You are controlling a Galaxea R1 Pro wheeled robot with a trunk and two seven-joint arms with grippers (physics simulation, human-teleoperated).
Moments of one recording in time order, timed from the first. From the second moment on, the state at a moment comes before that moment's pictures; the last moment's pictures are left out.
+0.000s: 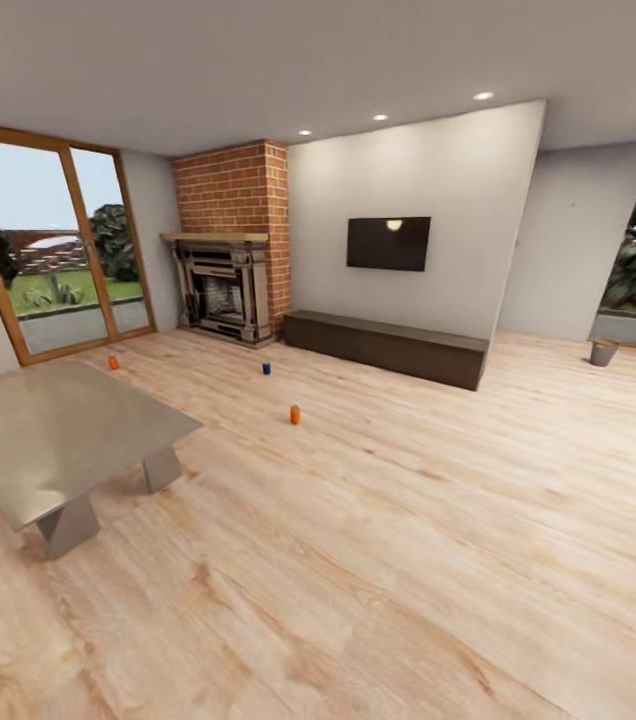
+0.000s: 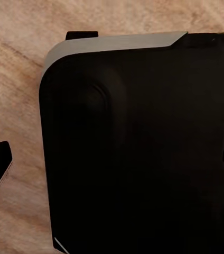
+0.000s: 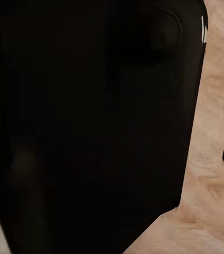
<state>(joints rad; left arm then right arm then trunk) -0.03 -0.02 0.00 -0.06 0.00 0.01 0.00 0.00 0.00 0.01 0.00 0.01 0.01 0.09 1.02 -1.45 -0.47</state>
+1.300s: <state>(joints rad) -0.03 -0.03 0.00 -0.07 0.00 0.01 0.00 0.00 0.00 0.01 0.00 0.01 0.01 0.09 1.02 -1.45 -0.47</state>
